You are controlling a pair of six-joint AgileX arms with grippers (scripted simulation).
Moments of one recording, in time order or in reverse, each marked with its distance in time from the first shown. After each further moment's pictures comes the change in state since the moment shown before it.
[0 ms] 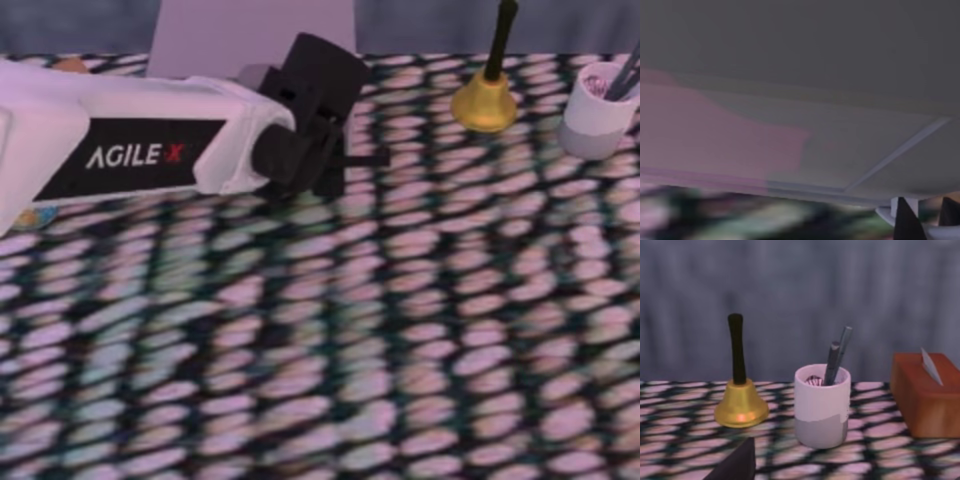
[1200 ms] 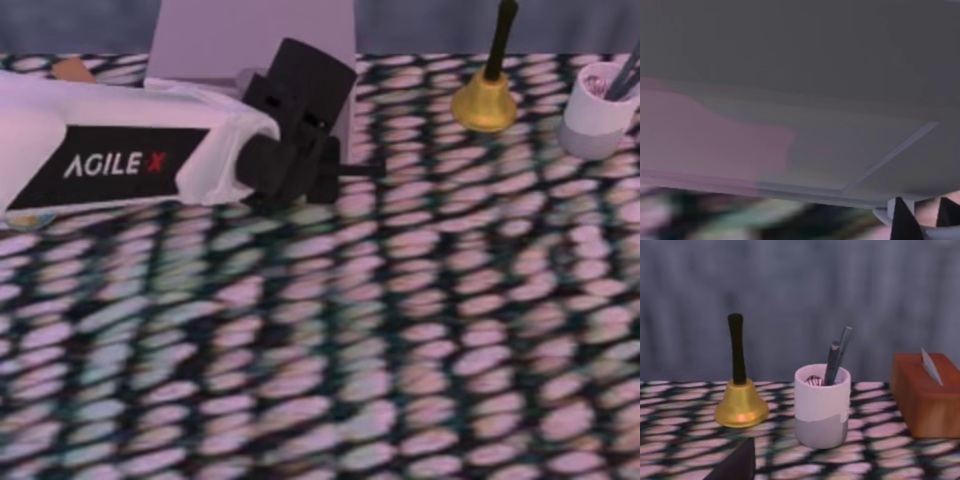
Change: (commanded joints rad) left arm 0.009 -0.046 -0.073 0.046 0.044 0.062; right arm 0.000 0.000 0.000 0.000 0.000 0.000
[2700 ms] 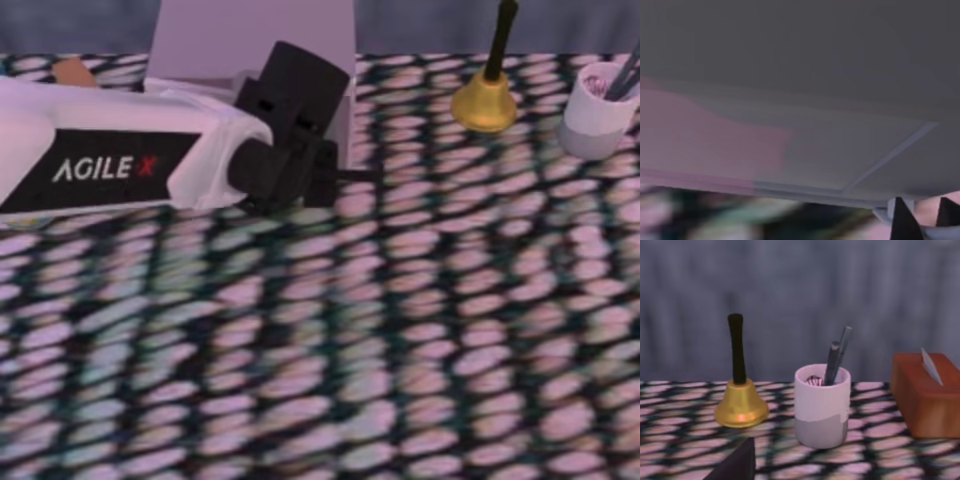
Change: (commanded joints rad) left arm 0.002 -0.019 -0.029 0.018 0.023 0.025; right arm 0.000 0.000 0.000 0.000 0.000 0.000
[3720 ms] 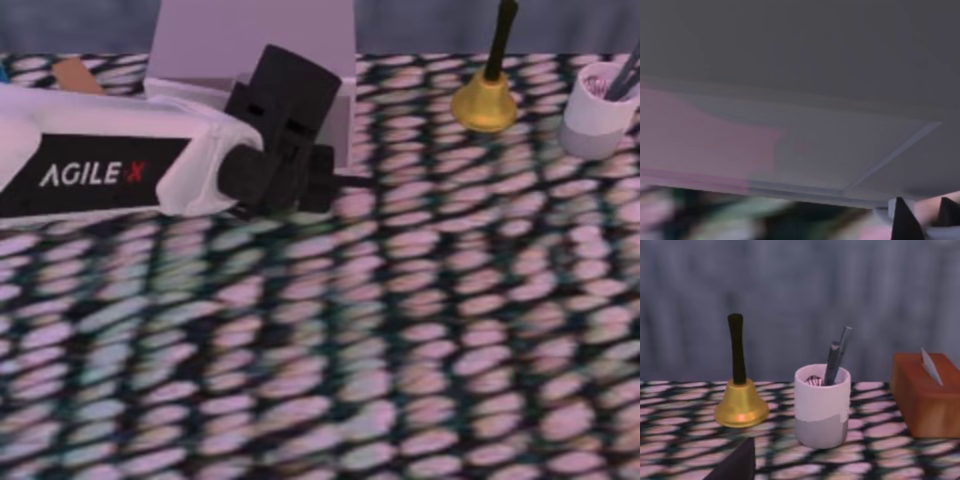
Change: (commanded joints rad) left arm 0.009 -0.024 -0.037 0.022 0.023 0.036; right arm 0.000 0.000 0.000 0.000 0.000 0.000
